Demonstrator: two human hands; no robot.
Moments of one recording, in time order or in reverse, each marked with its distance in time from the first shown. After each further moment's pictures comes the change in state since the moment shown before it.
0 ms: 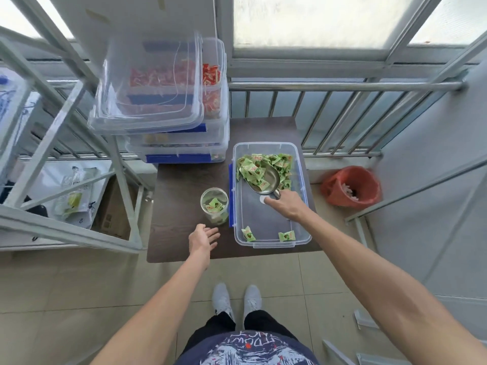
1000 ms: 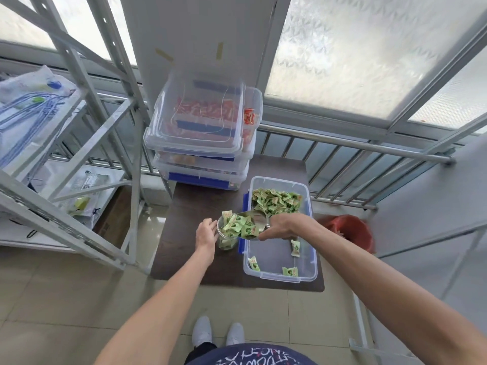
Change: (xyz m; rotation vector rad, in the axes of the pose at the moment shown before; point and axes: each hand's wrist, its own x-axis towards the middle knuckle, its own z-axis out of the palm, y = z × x) left_hand 0.012 0.066 -0.005 -0.313 -0.164 0.195; right_hand -0.041 -0.135 -0.040 -0.624 -0.452 0.007
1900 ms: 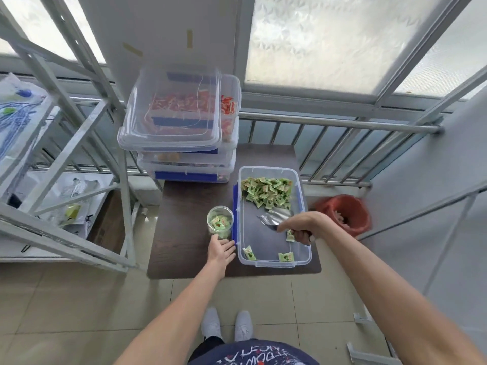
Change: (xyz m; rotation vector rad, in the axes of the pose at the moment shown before) left_hand -0.034 -0.056 0.015 0.101 -0.015 -0.324; right_hand 0.008 0.086 0.033 0.695 -0.272 0.245
